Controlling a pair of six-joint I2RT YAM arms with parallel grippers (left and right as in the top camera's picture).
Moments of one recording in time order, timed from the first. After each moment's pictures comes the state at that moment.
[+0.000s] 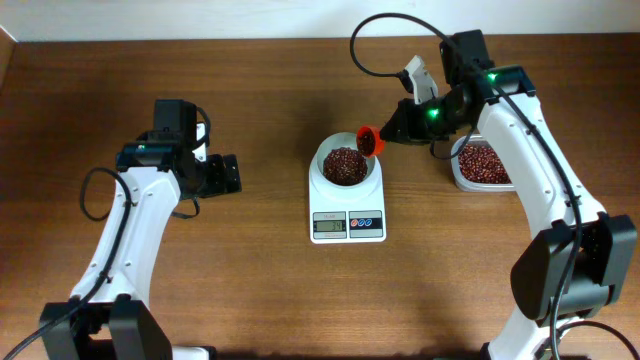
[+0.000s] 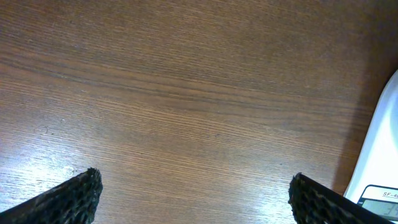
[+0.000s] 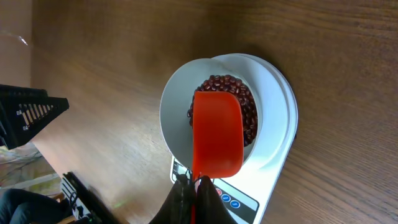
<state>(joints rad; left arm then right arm) 0.01 1.56 1.22 -0.94 -0.01 -0.18 0.19 1.90 1.72 -1.04 -0.62 0.09</state>
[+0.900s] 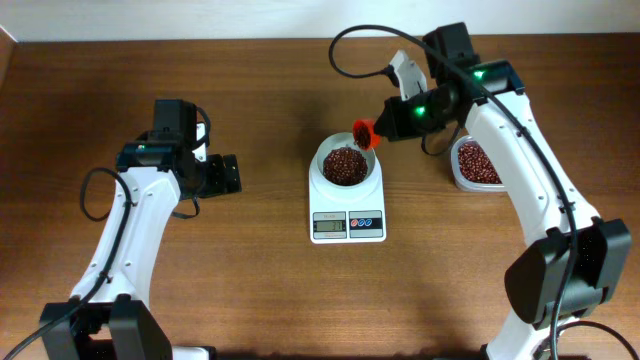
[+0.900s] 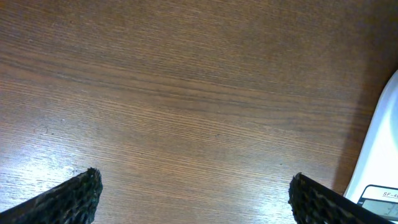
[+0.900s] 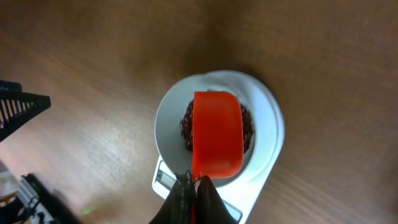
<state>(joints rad) 0.01 1.56 1.22 -0.94 -0.01 -0.18 0.25 1.90 1.81 -1.05 -0.49 0.03</state>
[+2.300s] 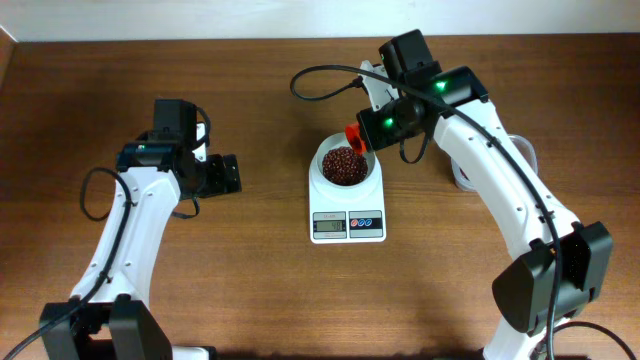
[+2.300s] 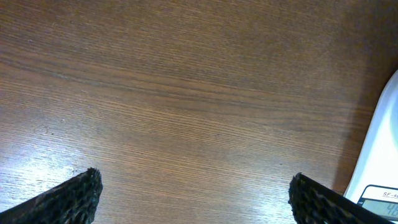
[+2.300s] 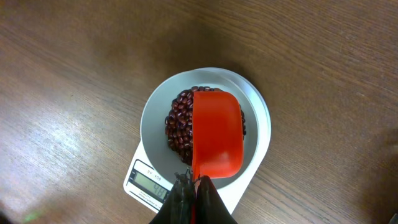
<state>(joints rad) 0.01 1.56 1.22 -0.94 -0.01 -0.18 0.39 1.90 1.82 -1.07 -0.26 0.02</state>
